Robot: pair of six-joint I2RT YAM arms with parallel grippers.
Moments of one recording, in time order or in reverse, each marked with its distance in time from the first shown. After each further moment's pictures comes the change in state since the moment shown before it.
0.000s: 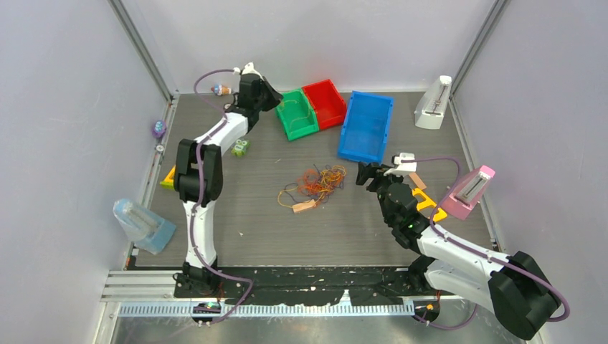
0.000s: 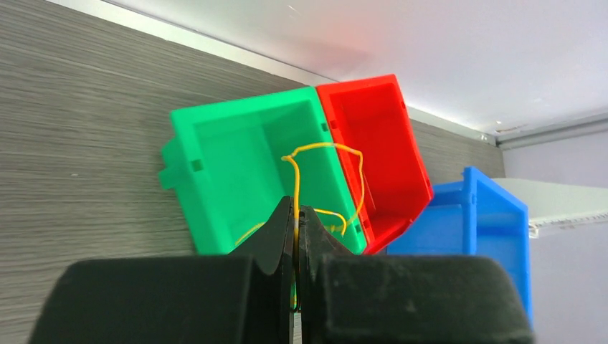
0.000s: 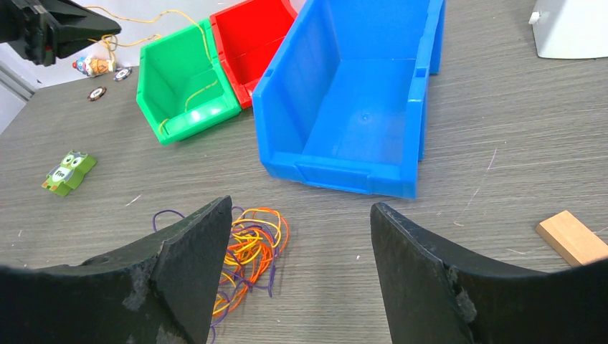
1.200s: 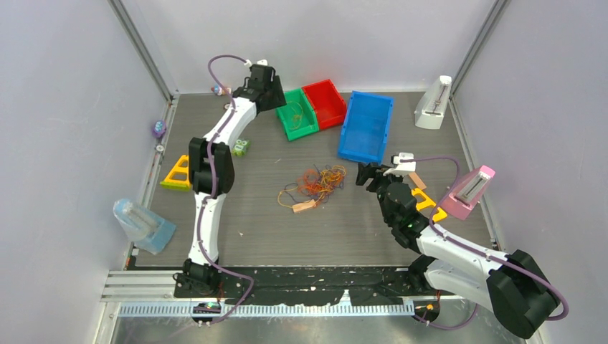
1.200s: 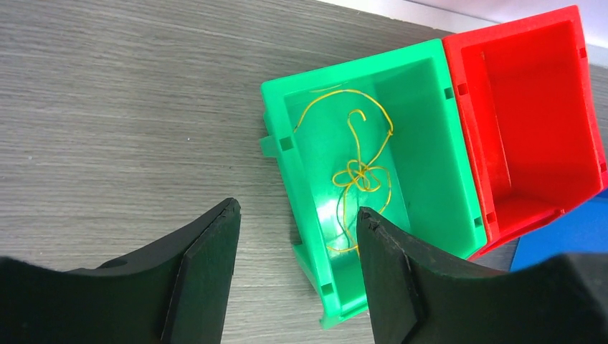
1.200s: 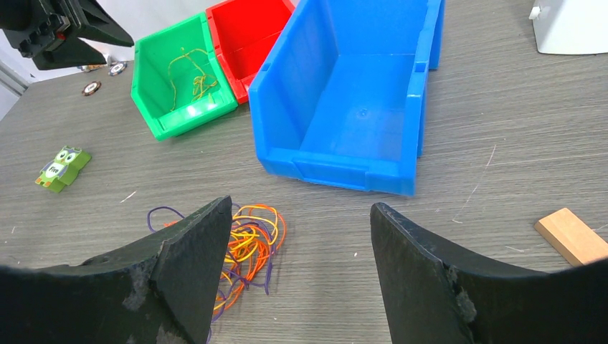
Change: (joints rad) left arm -0.028 0.181 0.449 -0.590 -0.194 0.236; right arm -0.005 0.013 0.000 -0.002 -0.007 0.000
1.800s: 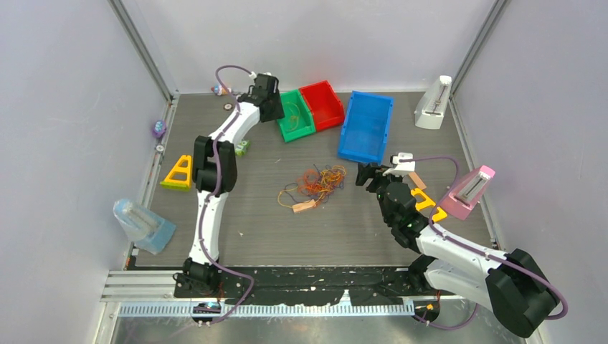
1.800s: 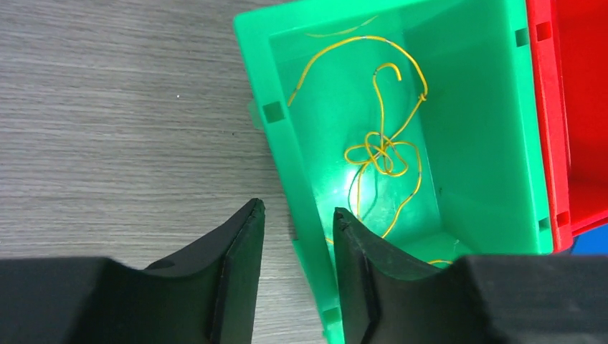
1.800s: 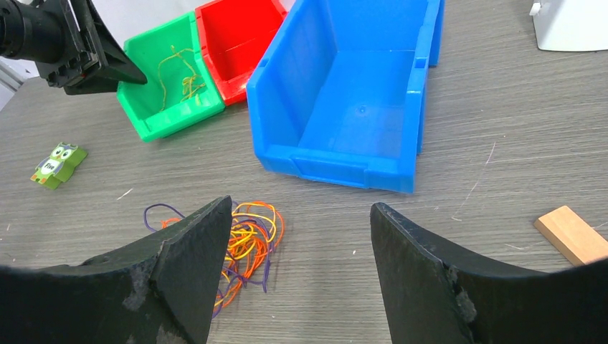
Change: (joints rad) left arm 0.000 0.054 -0.027 -0.038 0.014 0.006; right arm -0.002 0.008 0.000 -0.002 -0.002 0.000
